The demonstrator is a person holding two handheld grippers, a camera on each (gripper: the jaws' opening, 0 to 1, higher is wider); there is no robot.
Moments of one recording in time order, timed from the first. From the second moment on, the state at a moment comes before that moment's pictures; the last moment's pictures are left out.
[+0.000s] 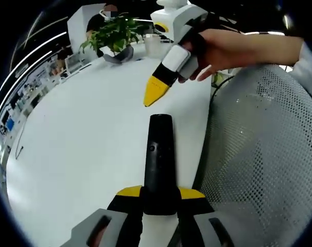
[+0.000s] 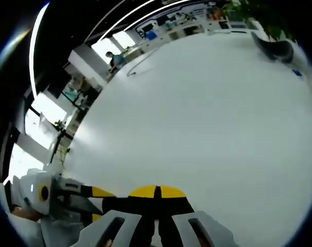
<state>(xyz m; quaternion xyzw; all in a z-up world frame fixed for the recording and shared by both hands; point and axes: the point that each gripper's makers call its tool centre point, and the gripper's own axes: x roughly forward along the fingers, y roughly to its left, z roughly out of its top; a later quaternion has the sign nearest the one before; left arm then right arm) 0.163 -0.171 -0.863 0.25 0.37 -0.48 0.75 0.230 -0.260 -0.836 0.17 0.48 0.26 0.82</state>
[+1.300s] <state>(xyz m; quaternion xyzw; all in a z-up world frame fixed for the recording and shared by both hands) 0.168 -0.177 -0.862 0.22 0.35 -0.49 0.77 0.214 -0.265 -0.850 0.26 0.55 0.23 0.76</state>
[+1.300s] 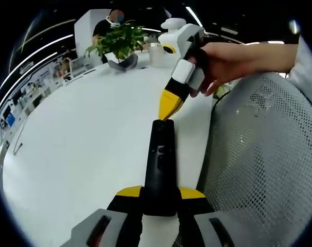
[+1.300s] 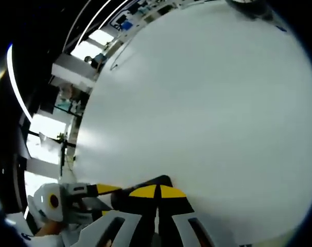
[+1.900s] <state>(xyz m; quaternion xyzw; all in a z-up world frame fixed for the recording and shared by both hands) 0.168 -0.175 -0.861 0.24 0.35 -0.48 0.77 0.214 -0.266 -0.852 0.26 0.55 0.23 0.76</state>
